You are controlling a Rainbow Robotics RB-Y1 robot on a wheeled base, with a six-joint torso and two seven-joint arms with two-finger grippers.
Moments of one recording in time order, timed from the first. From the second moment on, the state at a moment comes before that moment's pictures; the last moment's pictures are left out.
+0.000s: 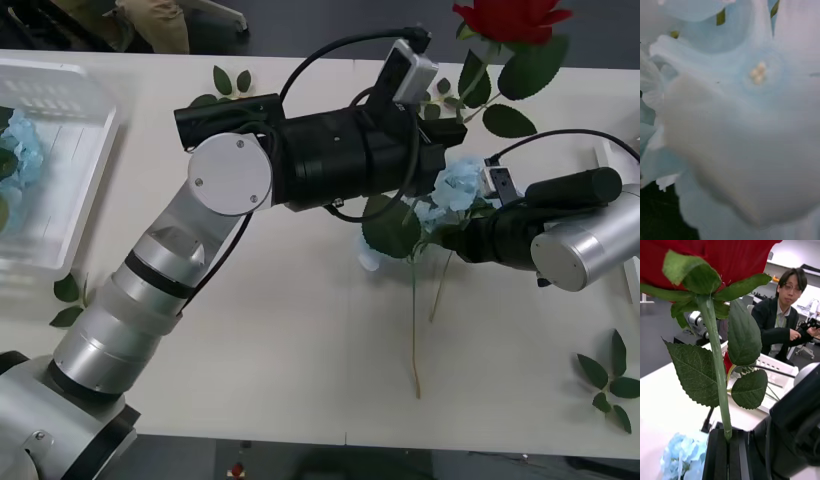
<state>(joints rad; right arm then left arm) -0.36 -0.73 0.40 -1.69 -0.62 1.02 1.18 -0.61 0.18 -0.39 -1.64 1.34 0.71 -2.40</state>
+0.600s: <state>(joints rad) -0.06 -0.79 0.06 -1.98 -0.87 0.99 1.28 -0.61 0.19 -0.39 -1.64 1.52 0.69 -2.58</state>
